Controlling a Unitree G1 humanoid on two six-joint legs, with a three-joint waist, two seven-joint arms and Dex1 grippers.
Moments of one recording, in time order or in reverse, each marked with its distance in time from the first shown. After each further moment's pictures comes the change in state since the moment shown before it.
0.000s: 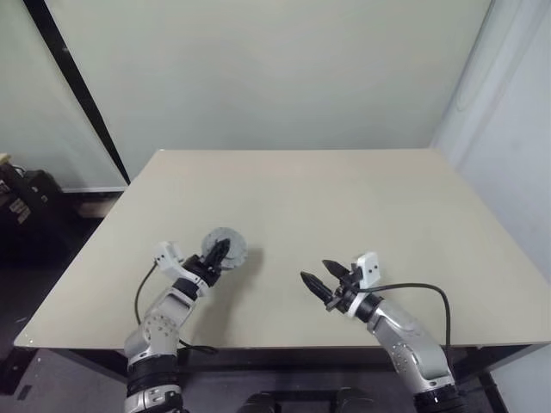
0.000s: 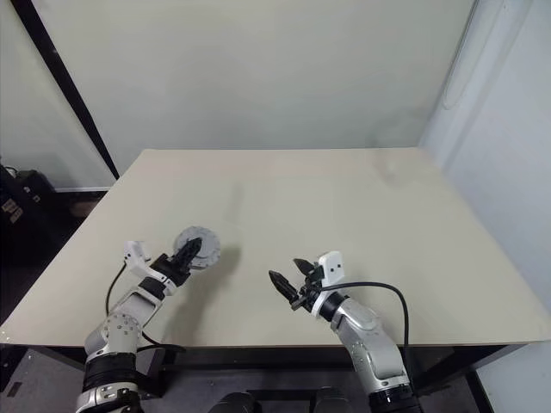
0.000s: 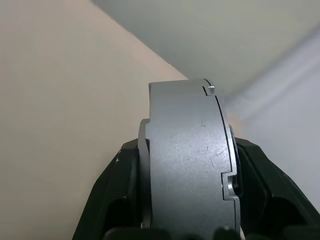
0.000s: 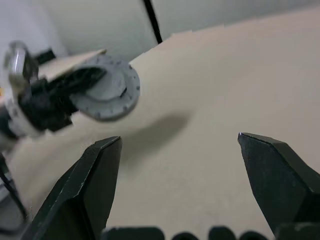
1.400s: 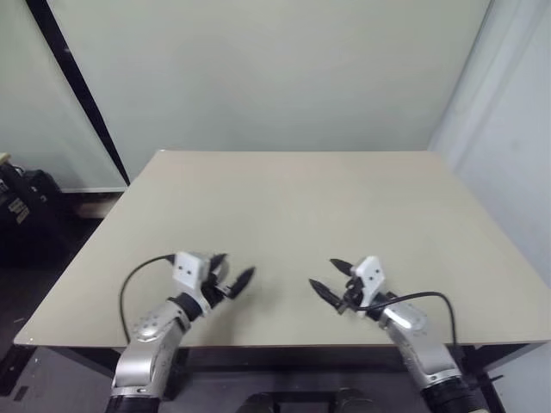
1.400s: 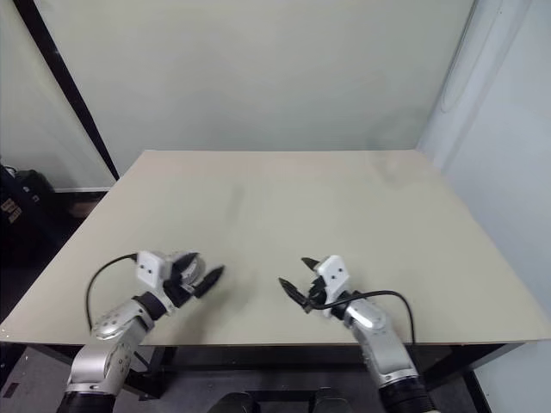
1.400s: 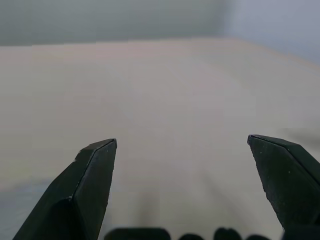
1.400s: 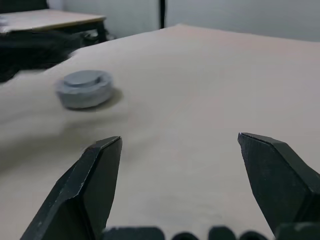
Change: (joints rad) left arm 0.275 0.198 -0.403 -0.378 0.253 -0.186 -0.151; right arm -0.040 -0.133 -0.062 0.129 -0.089 -0.184 0.122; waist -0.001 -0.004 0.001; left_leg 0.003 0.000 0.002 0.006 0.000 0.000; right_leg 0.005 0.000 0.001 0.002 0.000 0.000
